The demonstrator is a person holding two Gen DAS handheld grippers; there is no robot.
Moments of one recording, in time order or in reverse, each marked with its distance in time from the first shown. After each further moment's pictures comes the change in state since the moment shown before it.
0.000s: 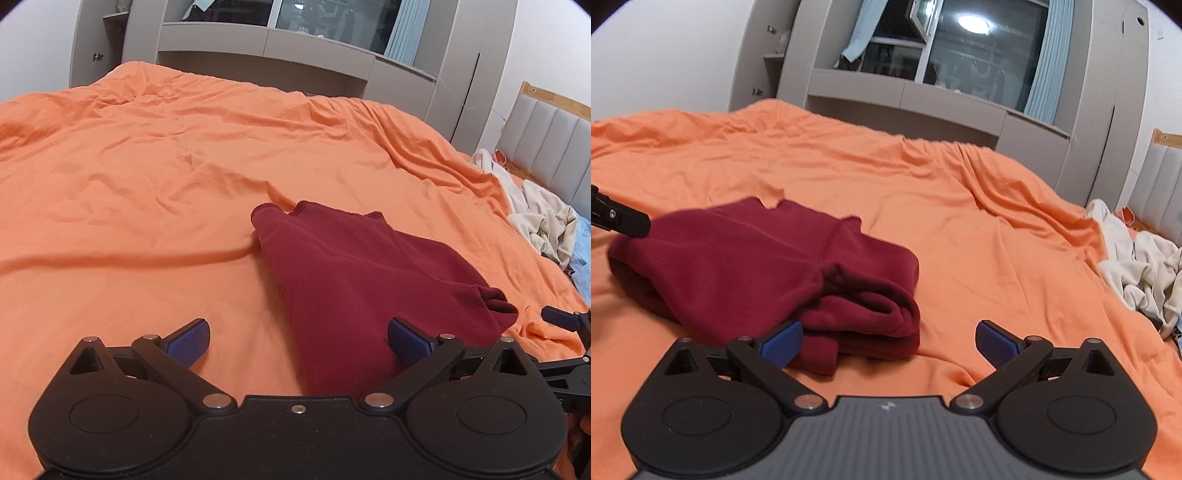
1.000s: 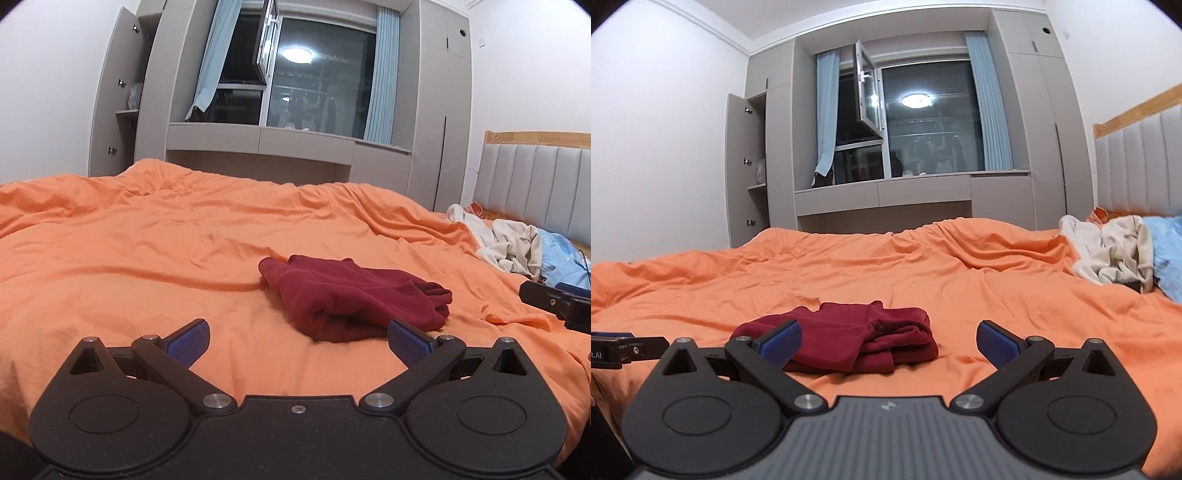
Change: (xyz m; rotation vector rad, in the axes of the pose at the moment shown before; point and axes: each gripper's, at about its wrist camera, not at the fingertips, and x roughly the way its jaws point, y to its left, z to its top) left arm -0.146 -0.022 -0.111 0.099 -0.336 0.031; right arm -0.167 -0.007 -0.057 0.320 -0.330 0.046
